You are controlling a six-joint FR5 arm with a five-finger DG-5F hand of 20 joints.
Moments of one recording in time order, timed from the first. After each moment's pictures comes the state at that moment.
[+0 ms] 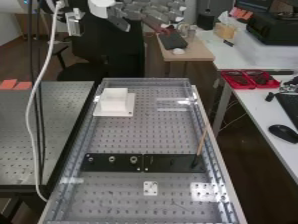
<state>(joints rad) 1.58 -1.58 -1.68 -3.04 -1.55 -0.69</state>
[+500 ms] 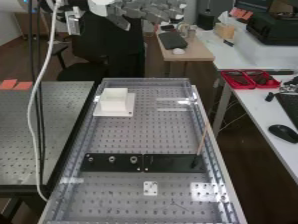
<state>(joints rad) 1.58 -1.58 -1.68 -3.03 -1.55 -0.69</state>
